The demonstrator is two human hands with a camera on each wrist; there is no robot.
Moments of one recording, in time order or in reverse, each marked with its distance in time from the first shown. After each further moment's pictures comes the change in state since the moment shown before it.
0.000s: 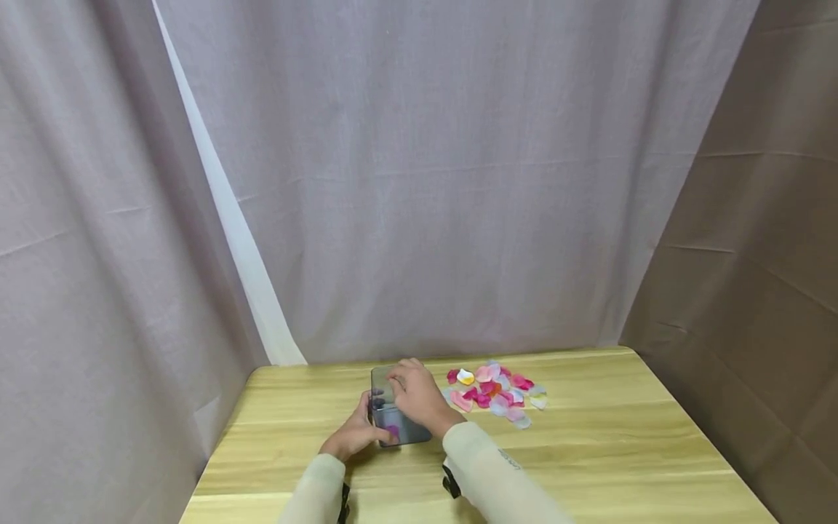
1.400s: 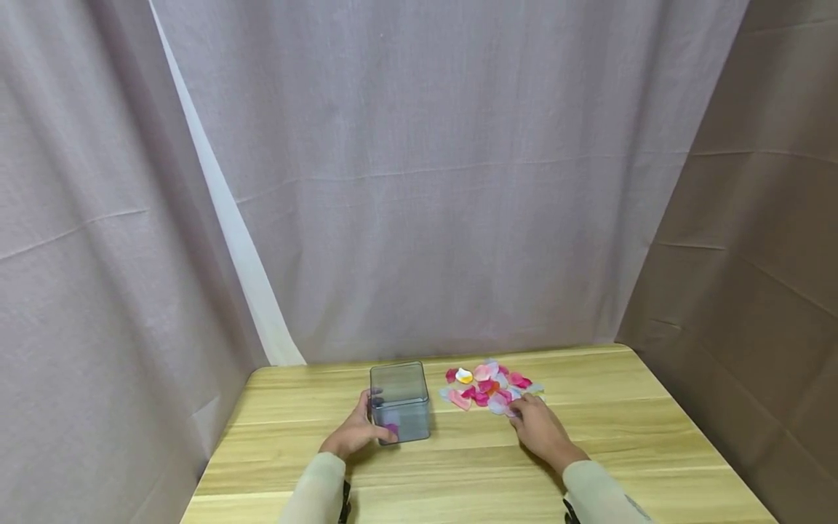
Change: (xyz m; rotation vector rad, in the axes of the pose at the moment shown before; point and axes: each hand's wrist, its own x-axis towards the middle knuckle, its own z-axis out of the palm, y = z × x) left_hand 0.002 0.000 -0.001 0.006 0.022 0.028; right_hand -0.131 0.179 -0.080 -0.308 -0.021 0.263
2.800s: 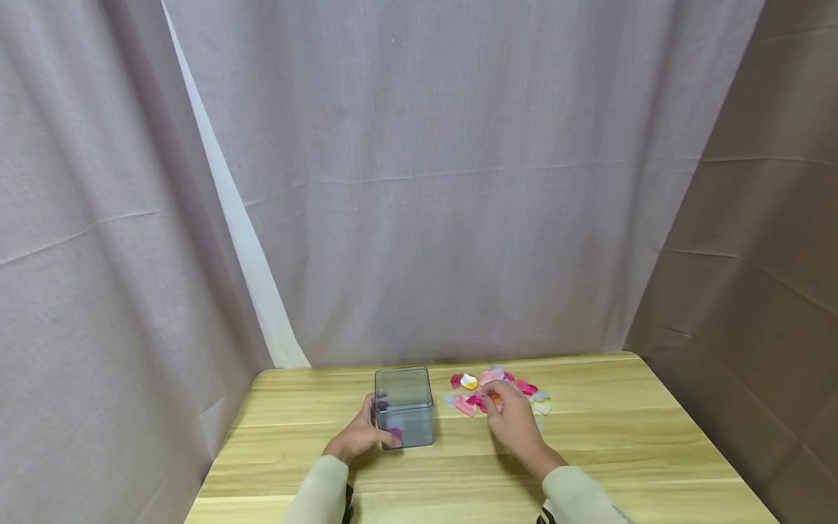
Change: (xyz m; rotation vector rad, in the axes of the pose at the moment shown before) left_hand 0.000 0.002 0.002 -0.045 -0.017 0.007; right_hand 0.018 -0.083 -0.010 0.343 0.376 -0.079
